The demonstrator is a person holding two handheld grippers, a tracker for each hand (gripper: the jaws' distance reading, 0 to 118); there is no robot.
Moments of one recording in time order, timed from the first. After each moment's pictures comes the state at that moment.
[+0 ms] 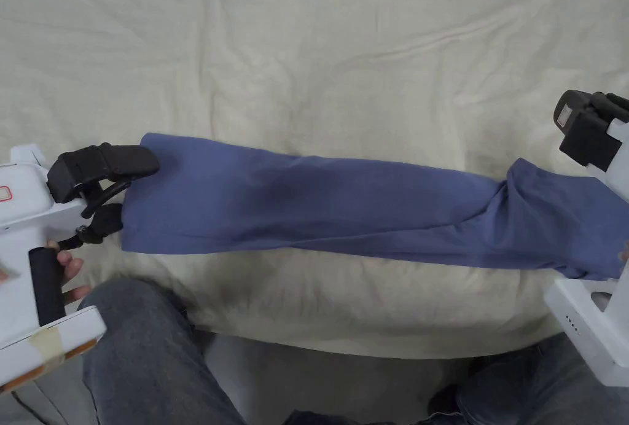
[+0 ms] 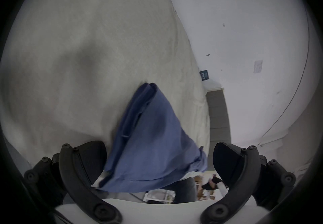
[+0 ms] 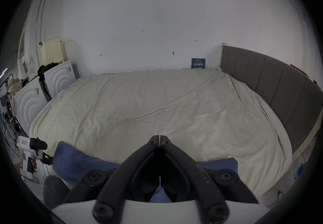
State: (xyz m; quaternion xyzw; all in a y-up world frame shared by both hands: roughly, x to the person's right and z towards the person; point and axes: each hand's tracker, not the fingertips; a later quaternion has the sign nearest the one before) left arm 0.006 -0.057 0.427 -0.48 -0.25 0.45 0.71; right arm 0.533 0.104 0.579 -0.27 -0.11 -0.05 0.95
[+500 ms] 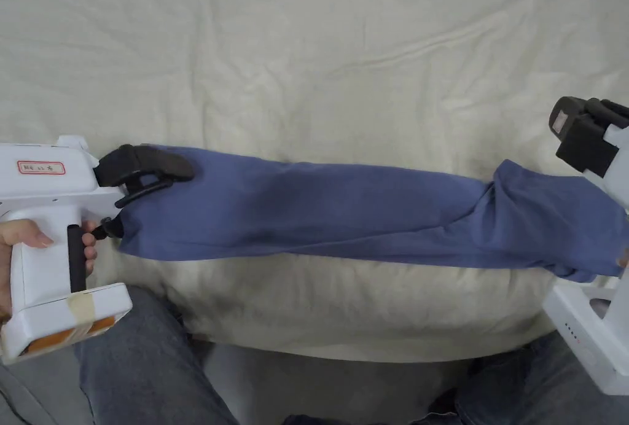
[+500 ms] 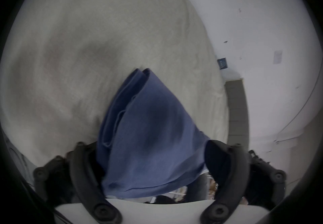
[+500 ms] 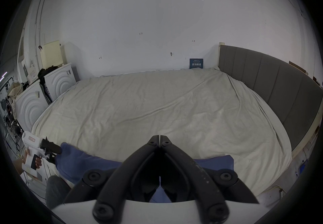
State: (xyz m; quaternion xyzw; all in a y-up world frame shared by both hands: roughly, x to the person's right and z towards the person) left arm 0.050 -0.041 0.399 -0.57 -0.19 0.35 0.72; right arm 0.541 0.111 0.596 -0.27 -0.11 -0.06 0.96
